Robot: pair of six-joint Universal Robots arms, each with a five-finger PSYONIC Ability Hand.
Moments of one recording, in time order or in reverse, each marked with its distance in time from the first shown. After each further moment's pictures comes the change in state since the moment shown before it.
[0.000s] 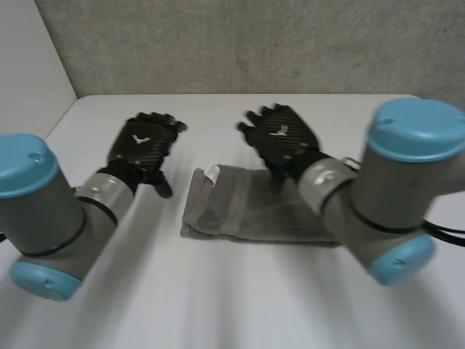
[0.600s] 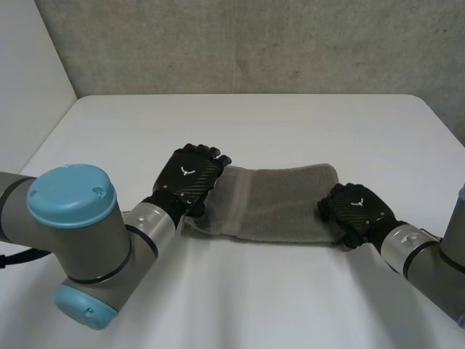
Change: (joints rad) left arm -0.149 -0.107 0.019 0.001 -0.010 -0.016; right arm -0.419 -0.044 0.505 -0.129 -0.265 -0.015; left_hand 0.000 0.000 0.000 0.000 0.000; right_hand 0.544 0.537 0.000 0.000 0.541
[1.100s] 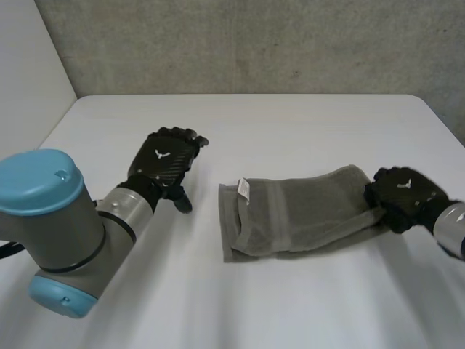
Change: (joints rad) left arm 0.086 0.085 -0.028 0.000 -0.002 -0.030; right arm -0.203 -0.138 -0.088 0.274 -0.085 -0.178; left_hand 0.000 0.000 0.000 0.000 0.000; right_hand 0.516 0.452 0.000 0.000 0.554
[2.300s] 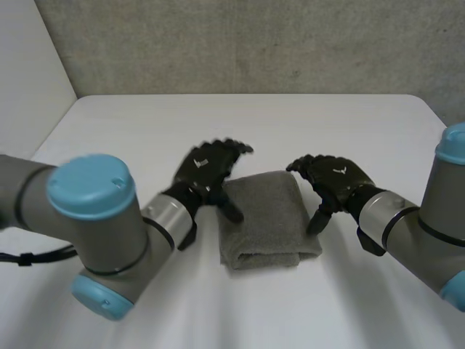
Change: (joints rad) left arm -0.153 -0.138 0.136 -0.043 -0.001 -0.350; right arm 0.390 0.094 -0.158 -0.047 0.228 0.521; left_hand 0.000 0.000 0.000 0.000 0.000; right_hand -1.059 -0.988 0.000 0.000 -1.095
